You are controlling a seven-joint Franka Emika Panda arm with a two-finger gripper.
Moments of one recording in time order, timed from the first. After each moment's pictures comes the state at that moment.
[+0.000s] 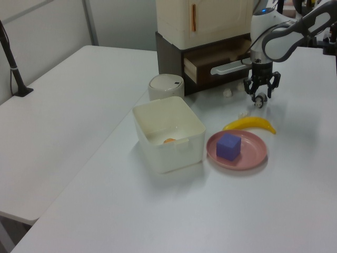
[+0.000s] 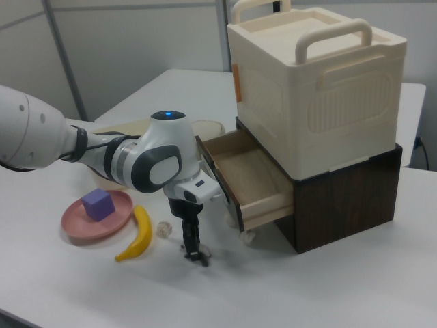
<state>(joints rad) -0.13 0.18 -0.12 -2.14 -0.09 2.26 0.79</state>
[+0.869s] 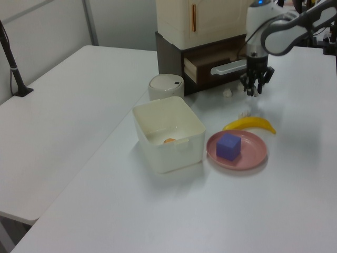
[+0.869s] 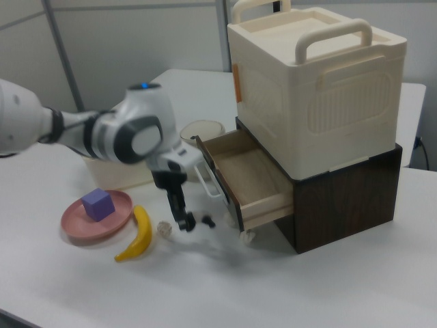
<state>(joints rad) -0.11 0.10 -0.04 -2.09 -0.13 2.18 0.79</state>
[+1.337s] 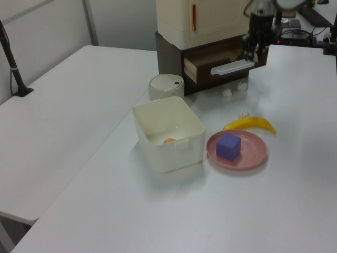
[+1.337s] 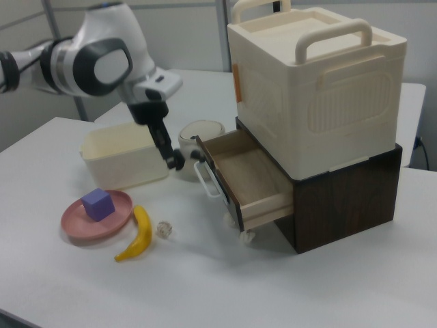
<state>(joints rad) -0.09 -0.06 -0.02 -1.91 -0.11 1.98 0.67</state>
